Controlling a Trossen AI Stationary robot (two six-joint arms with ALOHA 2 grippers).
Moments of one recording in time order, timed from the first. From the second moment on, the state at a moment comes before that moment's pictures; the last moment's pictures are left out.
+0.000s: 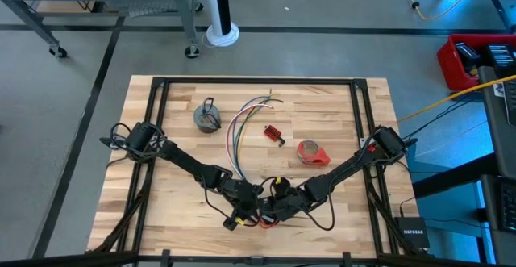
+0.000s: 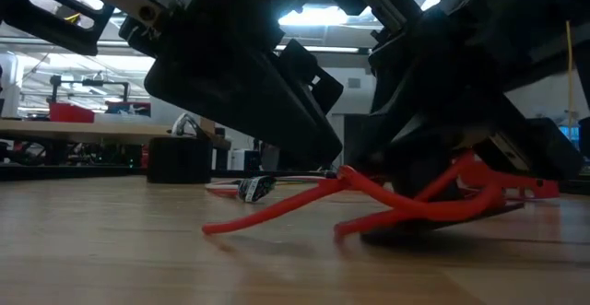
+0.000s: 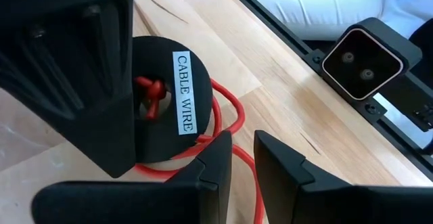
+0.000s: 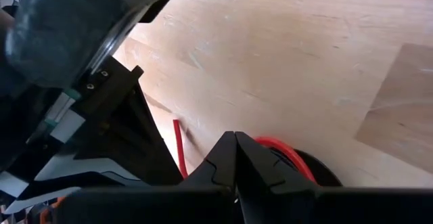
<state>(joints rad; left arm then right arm) -0.35 2.00 1.08 0.29 0.26 0.05 0.51 1.97 1.11 -0.03 0.26 1.77</state>
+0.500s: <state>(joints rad) -0.35 2.00 1.08 0.29 0.26 0.05 0.52 1.95 1.11 -0.02 0.29 1.77</state>
